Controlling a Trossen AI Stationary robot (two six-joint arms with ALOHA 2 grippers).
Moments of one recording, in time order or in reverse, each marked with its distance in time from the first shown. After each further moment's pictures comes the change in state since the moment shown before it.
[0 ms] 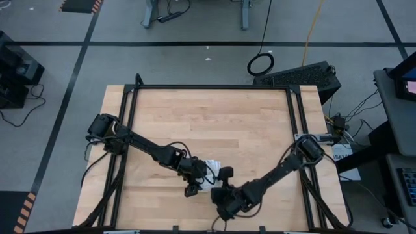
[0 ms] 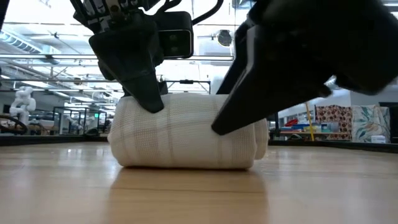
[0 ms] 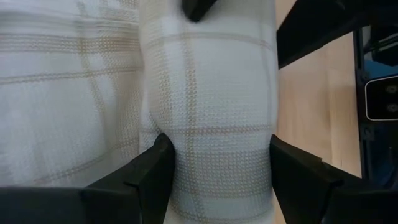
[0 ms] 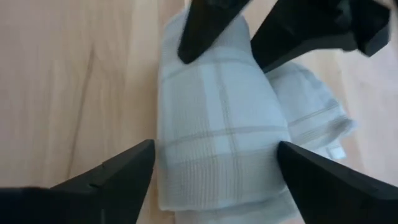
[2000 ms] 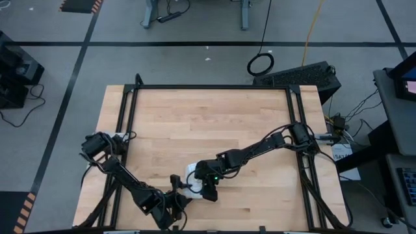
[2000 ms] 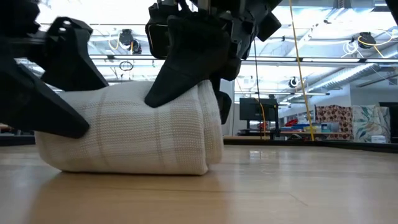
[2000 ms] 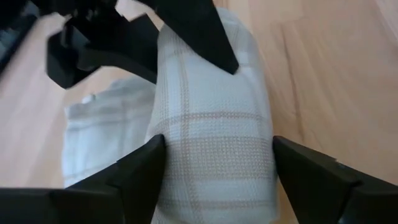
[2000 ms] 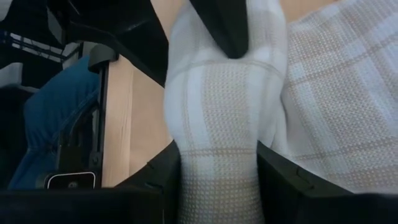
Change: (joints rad) left arm -0.505 0.083 0.003 0.031 -1.007 0.038; right arm -0.332 0.026 -0.002 0.242 -0.984 0.160
